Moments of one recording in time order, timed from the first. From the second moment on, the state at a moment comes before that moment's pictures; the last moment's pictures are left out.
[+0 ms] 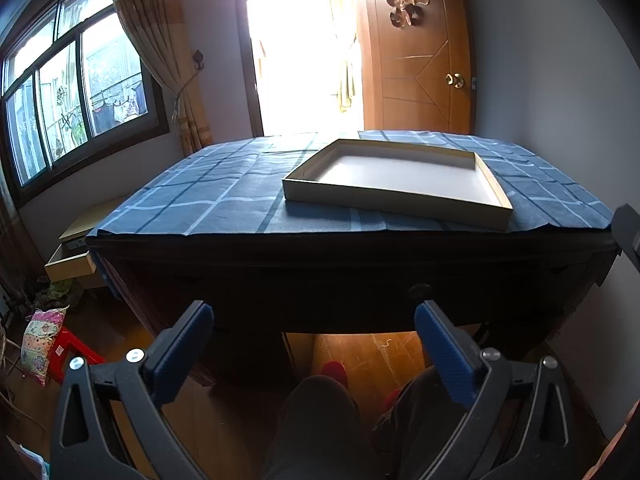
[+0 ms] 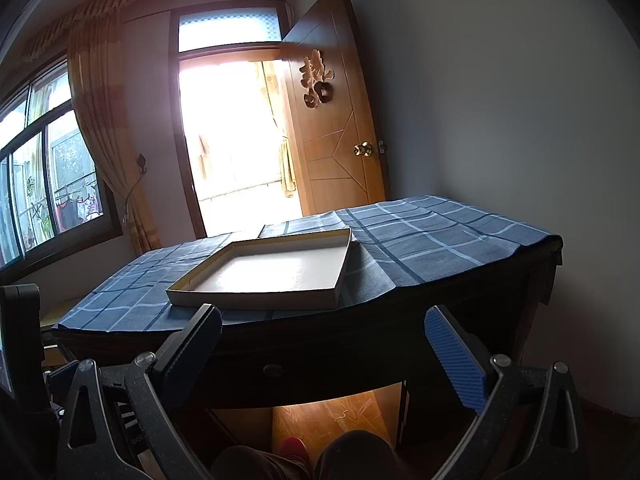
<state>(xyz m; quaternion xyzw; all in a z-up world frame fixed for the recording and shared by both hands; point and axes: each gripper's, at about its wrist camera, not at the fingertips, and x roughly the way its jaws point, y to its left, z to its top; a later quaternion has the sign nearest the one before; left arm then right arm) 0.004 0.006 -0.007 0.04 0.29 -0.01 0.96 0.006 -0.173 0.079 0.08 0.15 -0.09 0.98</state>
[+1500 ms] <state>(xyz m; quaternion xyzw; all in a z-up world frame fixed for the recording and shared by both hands) 0.002 0.008 -0.008 0.04 0.29 0.00 0.96 0.004 -0.172 0.080 0.08 0.15 -0.09 0.98</state>
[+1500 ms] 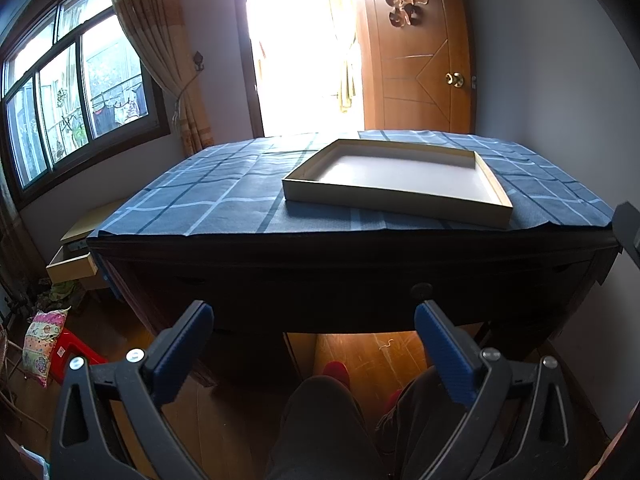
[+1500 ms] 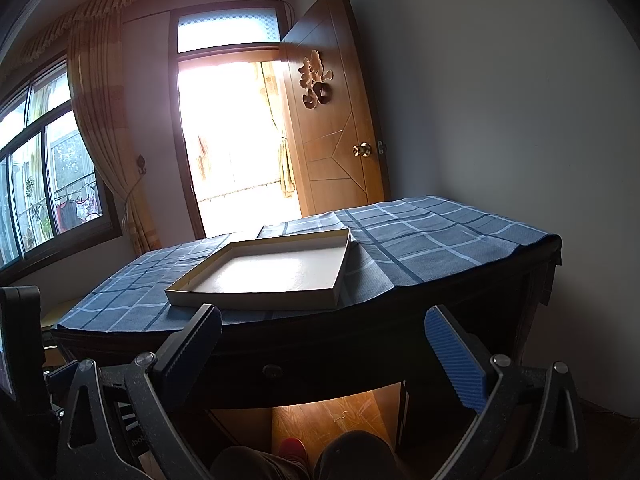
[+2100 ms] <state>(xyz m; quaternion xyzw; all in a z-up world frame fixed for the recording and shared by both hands) 0.005 0.006 -0.015 0.04 0.30 -0.01 0.95 0.009 -0.178 0.073 0.09 0.17 -0.09 0.98</state>
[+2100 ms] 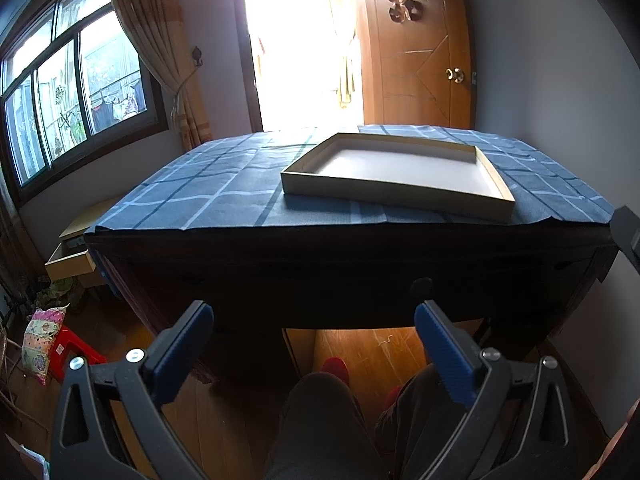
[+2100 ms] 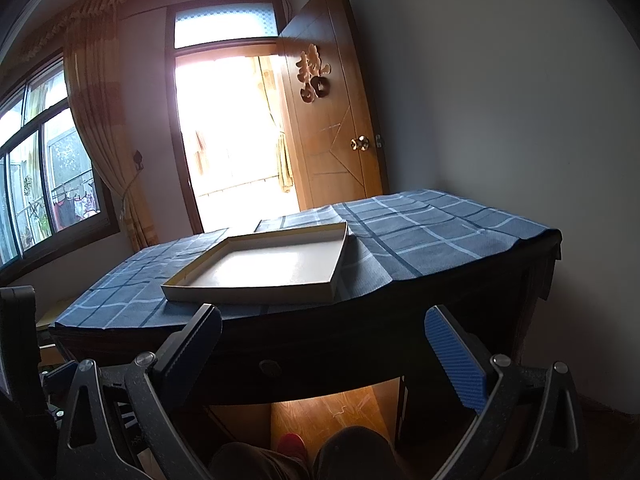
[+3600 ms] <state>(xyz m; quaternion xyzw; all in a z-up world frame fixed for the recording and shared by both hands) 0.101 -0.012 -0.107 0.07 0.28 -0.08 0.95 0.164 -0.264 -0.054 -0.03 0.30 0.05 0.95</state>
